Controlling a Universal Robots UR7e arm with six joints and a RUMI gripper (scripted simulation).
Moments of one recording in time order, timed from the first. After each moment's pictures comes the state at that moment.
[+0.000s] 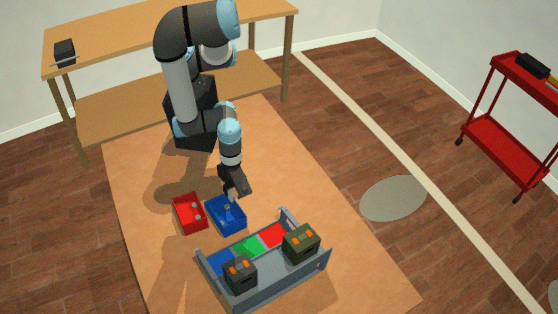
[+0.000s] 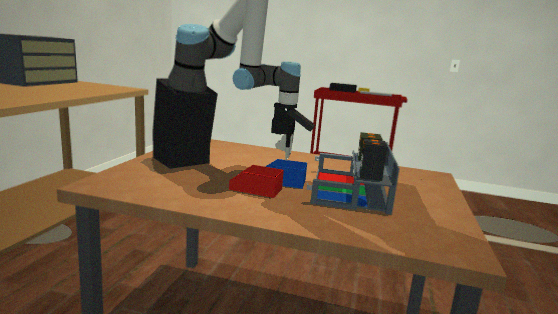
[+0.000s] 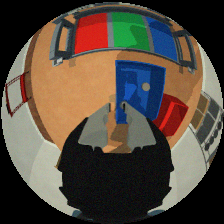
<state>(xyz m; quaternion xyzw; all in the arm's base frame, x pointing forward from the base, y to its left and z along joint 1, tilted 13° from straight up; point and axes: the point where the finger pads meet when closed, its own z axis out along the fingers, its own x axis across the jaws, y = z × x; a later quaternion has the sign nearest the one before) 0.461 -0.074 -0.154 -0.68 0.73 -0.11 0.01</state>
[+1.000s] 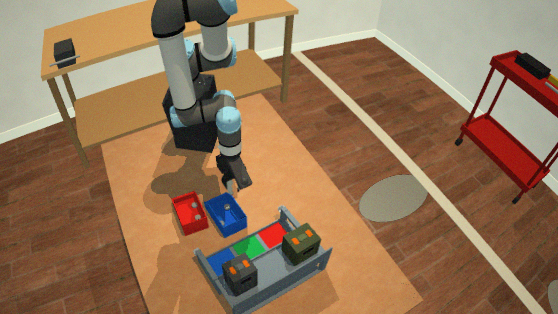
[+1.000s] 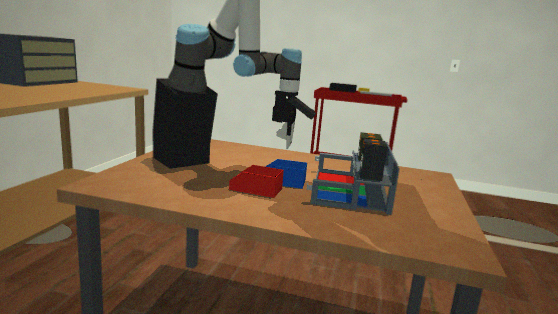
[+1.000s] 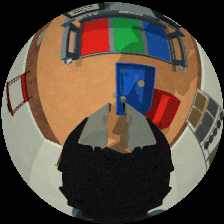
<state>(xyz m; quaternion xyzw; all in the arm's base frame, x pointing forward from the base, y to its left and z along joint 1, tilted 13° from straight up) 0.454 -0.067 -0.109 -0.68 0.73 -0.11 0.01</state>
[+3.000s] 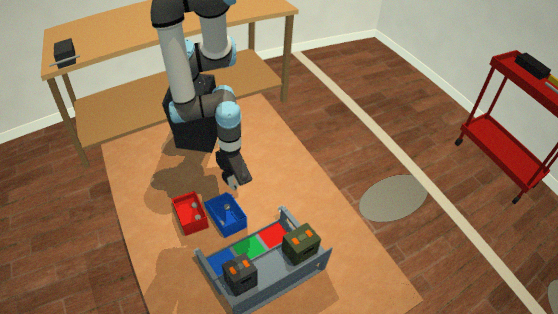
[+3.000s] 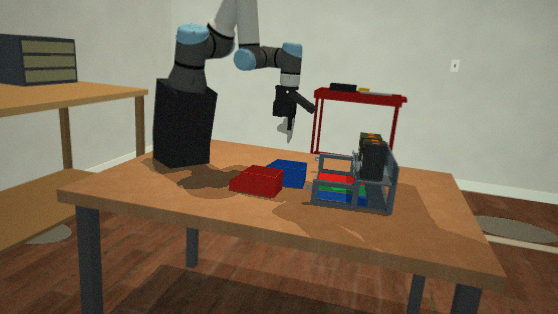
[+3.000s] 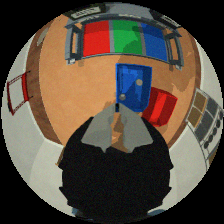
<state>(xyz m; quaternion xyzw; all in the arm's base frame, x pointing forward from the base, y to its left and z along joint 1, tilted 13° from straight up) 0.450 -0.064 -0.089 -0.68 0.73 -0.11 0.01</state>
